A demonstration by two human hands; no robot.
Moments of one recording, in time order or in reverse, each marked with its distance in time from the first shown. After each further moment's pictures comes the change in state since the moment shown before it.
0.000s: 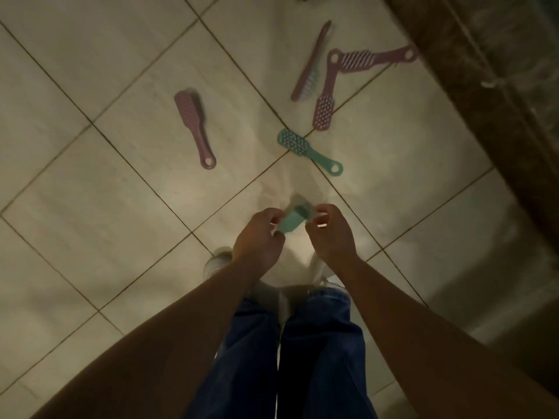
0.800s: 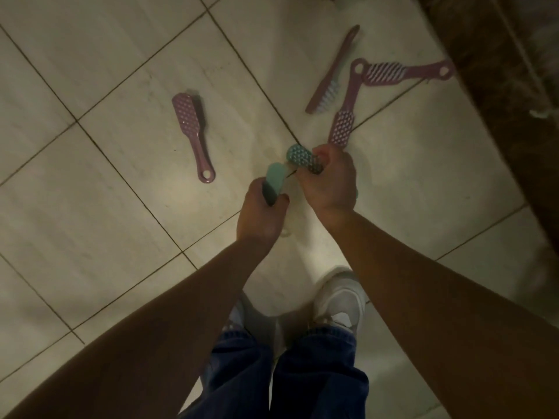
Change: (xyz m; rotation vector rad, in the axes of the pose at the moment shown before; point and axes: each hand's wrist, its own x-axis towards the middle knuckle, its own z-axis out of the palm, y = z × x) left_hand 0.079 0.026 -0.013 -0.393 0.284 -0.011; right_hand 0.094 -0.089 0.007 -0.009 0.284 -0.278
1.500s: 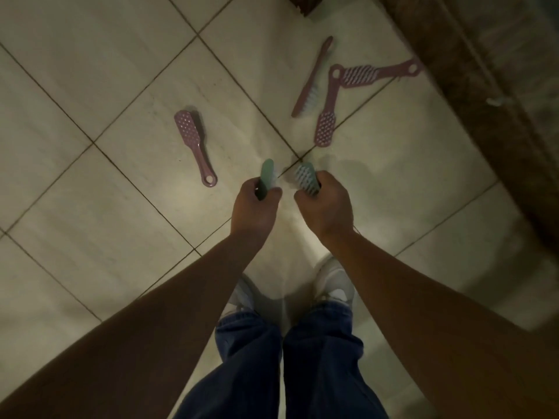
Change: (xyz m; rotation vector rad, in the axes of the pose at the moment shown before) left_hand -0.033 0.048 -0.028 -0.025 -0.052 -0.084; right_hand -0.053 -0.005 -0.041 -0.032 -0.131 0.004
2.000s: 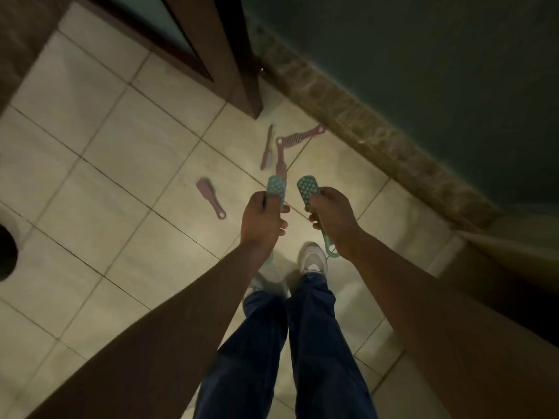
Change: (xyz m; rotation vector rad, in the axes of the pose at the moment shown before) left_hand -0.214 0.205 -0.059 -0.061 -0.167 0.076; right_hand -0.158 -0.144 -0.231 0.575 -0.051 0.315
